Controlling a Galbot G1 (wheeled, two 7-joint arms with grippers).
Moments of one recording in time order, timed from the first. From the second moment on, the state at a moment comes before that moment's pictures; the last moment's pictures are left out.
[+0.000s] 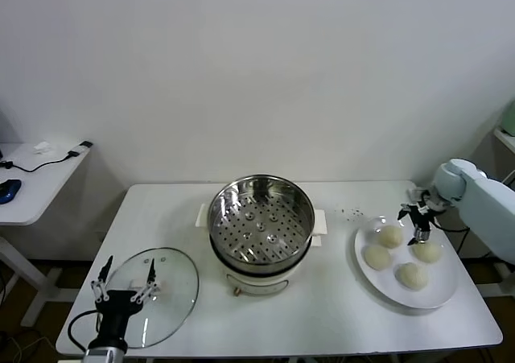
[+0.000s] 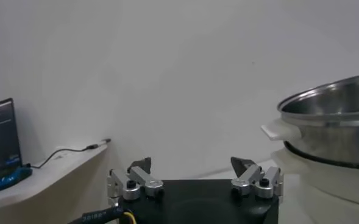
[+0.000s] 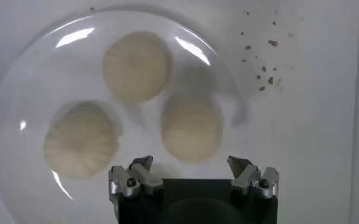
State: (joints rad) left arm 1.72 -1.56 -0.75 -2.07 0.15 -0.12 0.06; right arm 0.04 0.79 -0.75 0.76 -0.21 0.08 -1.16
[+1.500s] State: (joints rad) left arm 1.74 -1.55 -0.76 -2.05 0.16 -0.13 0.06; right arm 0.07 0.89 -0.79 0.67 -0.22 0.13 -1.19
